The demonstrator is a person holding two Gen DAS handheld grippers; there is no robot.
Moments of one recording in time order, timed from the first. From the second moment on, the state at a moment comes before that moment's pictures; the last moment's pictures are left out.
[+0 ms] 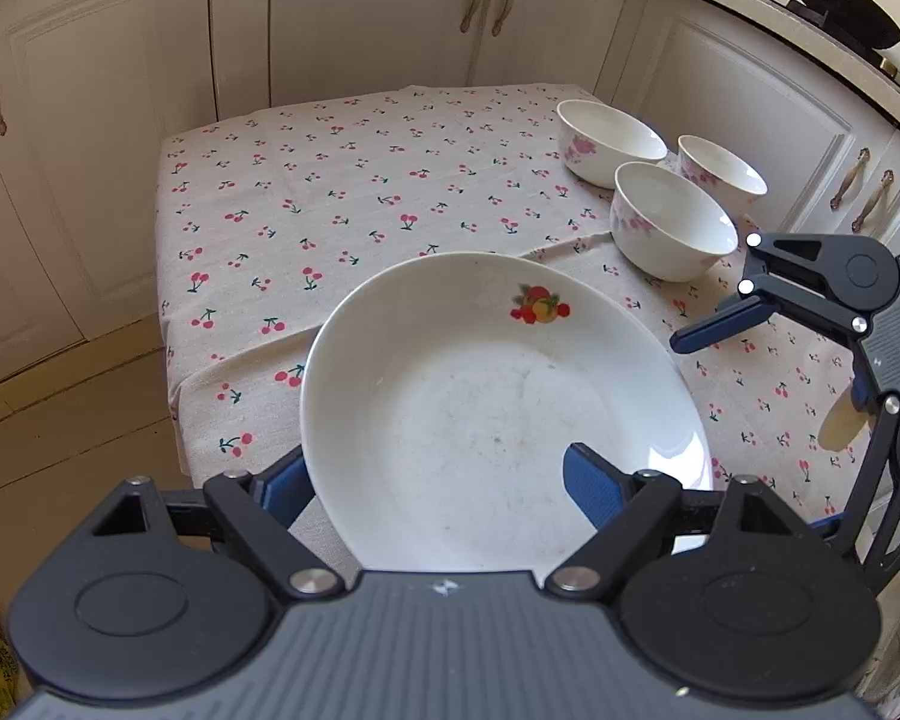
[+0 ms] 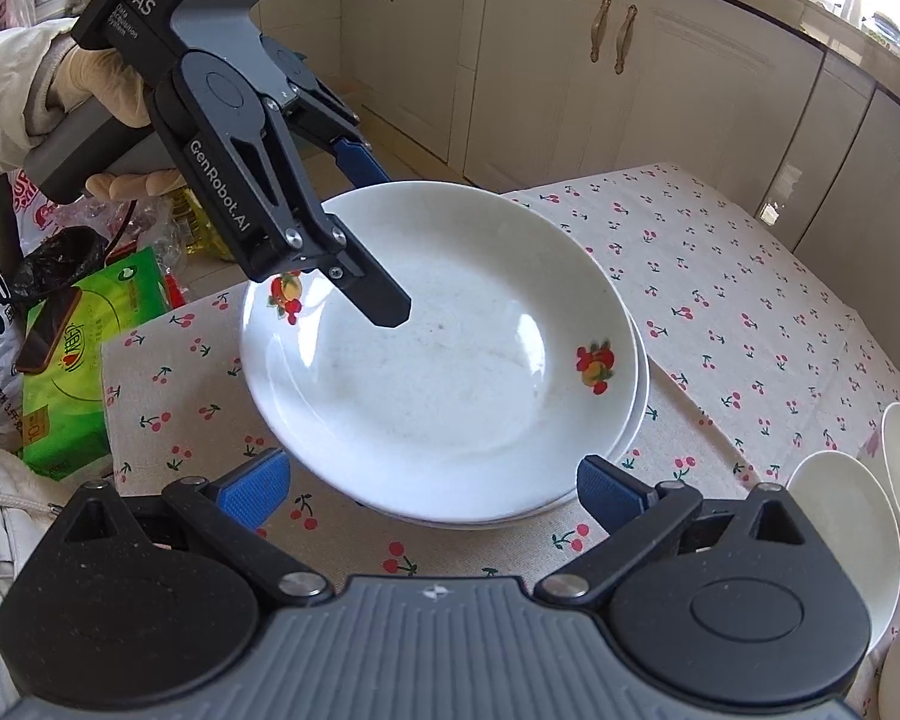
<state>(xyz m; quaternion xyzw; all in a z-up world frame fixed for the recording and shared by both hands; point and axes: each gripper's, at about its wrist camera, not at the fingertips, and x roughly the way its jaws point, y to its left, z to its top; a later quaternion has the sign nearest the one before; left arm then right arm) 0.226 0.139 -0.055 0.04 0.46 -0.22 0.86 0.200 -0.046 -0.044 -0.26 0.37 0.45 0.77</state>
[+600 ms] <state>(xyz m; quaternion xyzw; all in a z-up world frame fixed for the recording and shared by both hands) 0.190 0.106 -0.029 0.08 0.36 -0.22 0.90 0.169 -0.091 -0.034 -0.20 0.32 0.33 0.87</state>
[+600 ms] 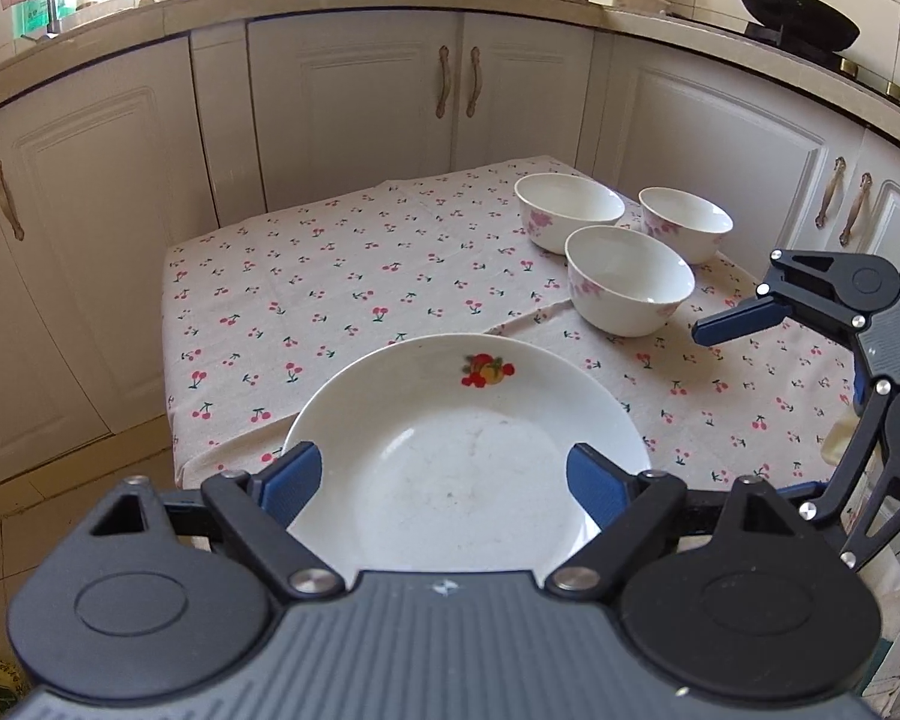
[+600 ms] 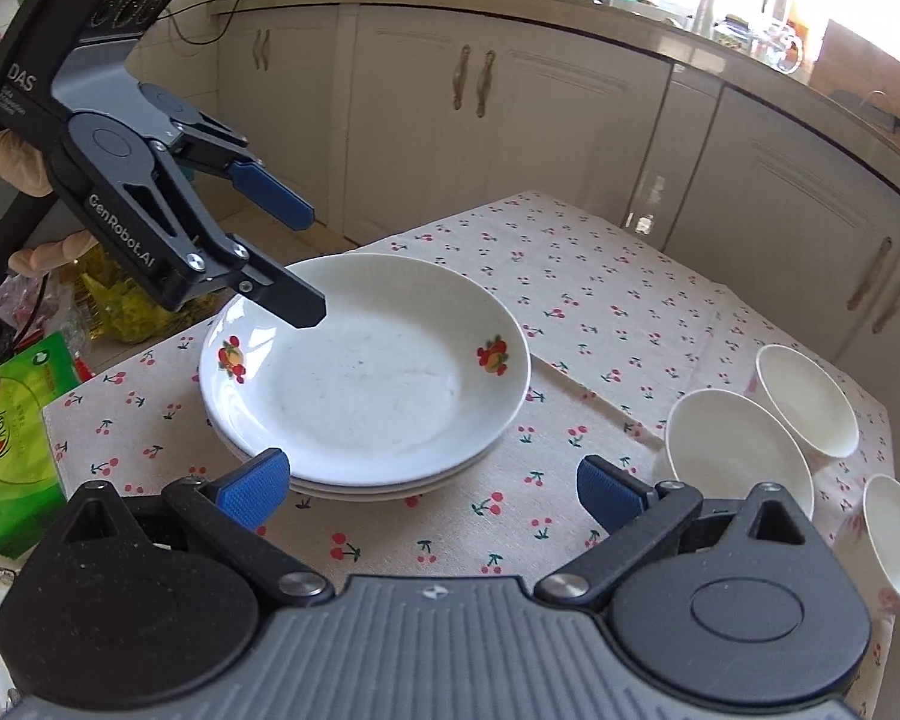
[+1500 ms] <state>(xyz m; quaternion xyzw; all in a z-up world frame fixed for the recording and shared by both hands) 0.200 -0.033 -0.024 0.14 0.33 -0.24 0.90 0.176 -0.183 -0.058 -0.18 0.28 0.20 0.92</state>
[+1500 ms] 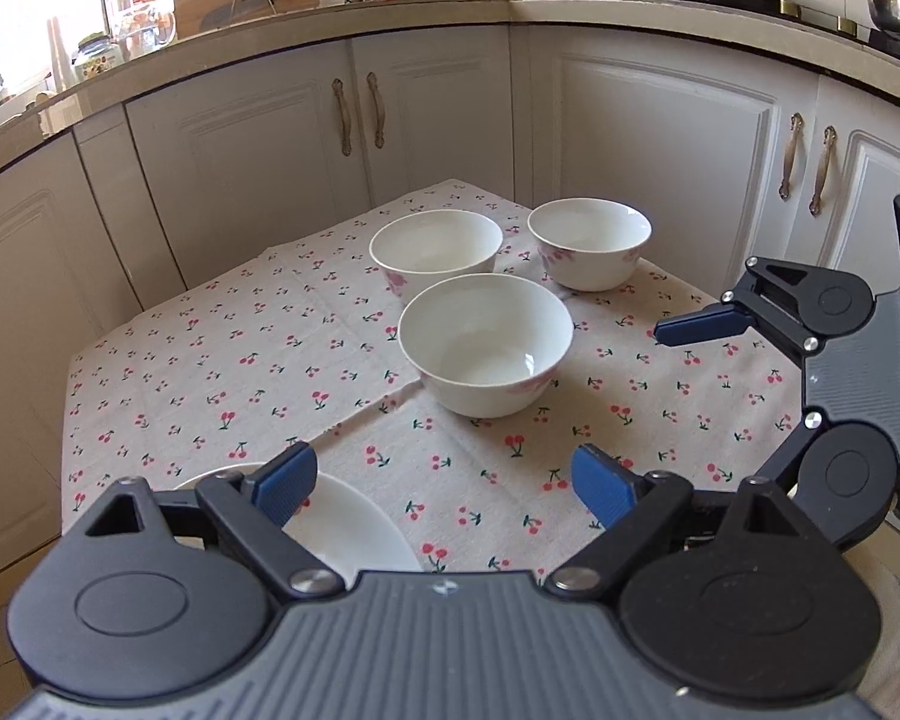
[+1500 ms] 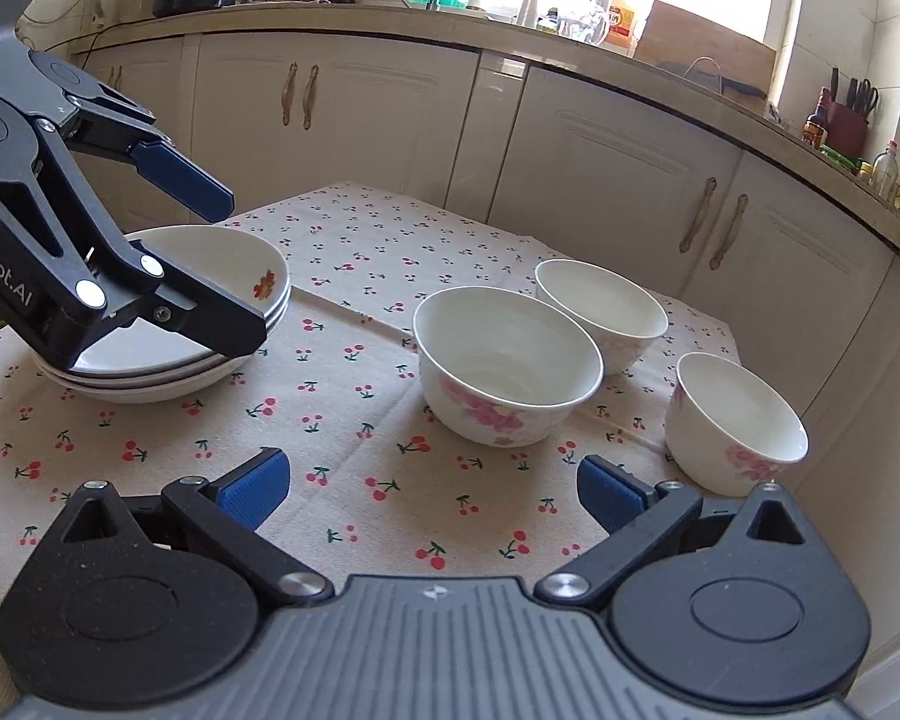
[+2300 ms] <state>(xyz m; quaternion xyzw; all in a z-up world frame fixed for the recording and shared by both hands) 0.312 -0.080 -0.060 0.11 0.38 -0.28 0.87 0.246 -0.194 -0.079 -0.14 0.29 0.19 0.93</state>
